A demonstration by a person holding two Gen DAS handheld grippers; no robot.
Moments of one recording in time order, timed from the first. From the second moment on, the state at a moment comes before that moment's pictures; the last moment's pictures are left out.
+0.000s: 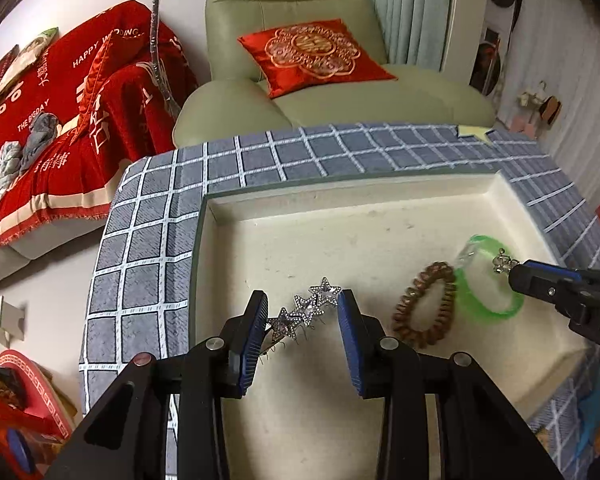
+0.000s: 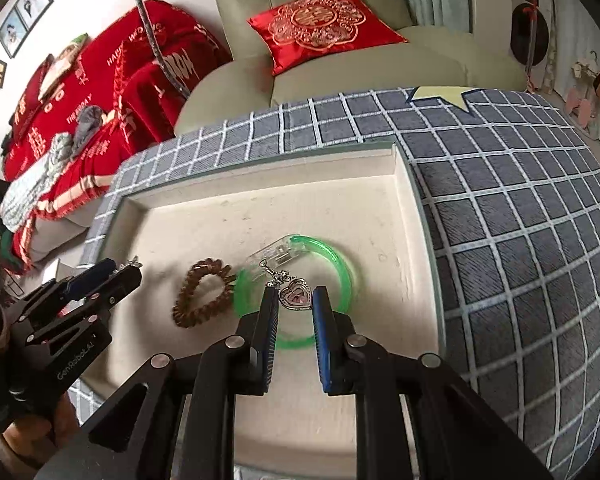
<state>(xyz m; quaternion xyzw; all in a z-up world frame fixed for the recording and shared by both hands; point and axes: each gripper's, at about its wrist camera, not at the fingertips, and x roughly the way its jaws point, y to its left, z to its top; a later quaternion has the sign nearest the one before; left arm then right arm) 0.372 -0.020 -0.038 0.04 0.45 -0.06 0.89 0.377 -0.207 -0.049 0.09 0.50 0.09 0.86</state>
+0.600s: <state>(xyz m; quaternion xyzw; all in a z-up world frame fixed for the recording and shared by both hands) 0.375 -0.033 -0.052 0.06 0.46 -0.04 0.89 0.377 -0.203 -0.056 0.08 0.49 0.10 0.86</state>
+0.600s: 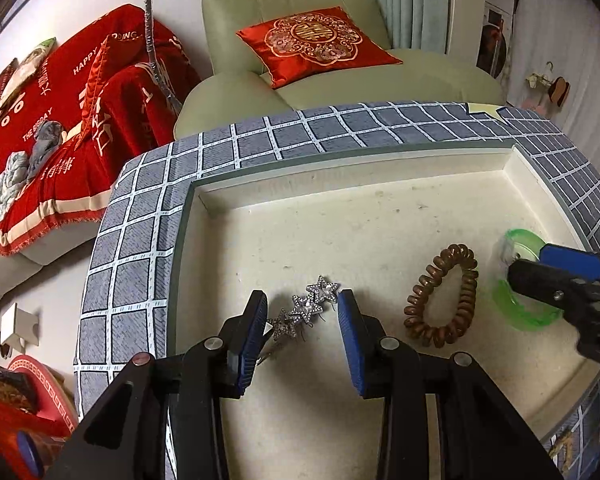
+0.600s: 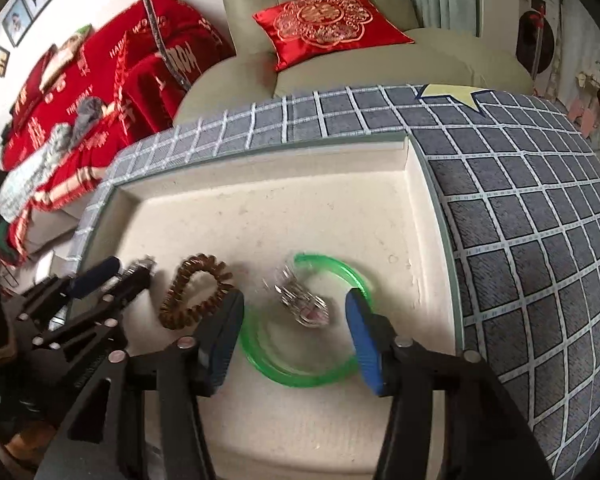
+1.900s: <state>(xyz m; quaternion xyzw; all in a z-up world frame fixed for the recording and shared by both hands) 0.275 -0.010 0.022 0.05 0.37 -0.06 0.92 0.271 -0.235 0.030 0.12 0.40 0.09 0.90</state>
